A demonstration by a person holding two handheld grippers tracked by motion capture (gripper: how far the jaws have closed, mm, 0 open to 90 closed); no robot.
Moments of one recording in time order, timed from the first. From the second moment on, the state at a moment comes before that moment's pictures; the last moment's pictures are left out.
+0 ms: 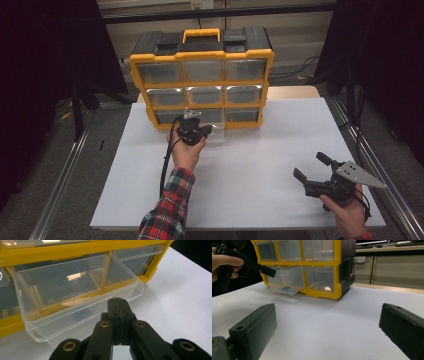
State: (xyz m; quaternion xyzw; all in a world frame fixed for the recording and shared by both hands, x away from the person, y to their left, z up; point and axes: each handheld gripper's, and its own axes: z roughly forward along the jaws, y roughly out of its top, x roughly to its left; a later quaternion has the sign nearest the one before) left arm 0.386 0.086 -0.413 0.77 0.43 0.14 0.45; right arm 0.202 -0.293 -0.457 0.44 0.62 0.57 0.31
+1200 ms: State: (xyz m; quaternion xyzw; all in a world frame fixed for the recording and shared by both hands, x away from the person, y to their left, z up) left arm 0.396 0.080 -0.413 0.77 0.44 0.15 0.44; right arm 0.201 -0.295 -0.457 0.43 0.63 0.57 0.30
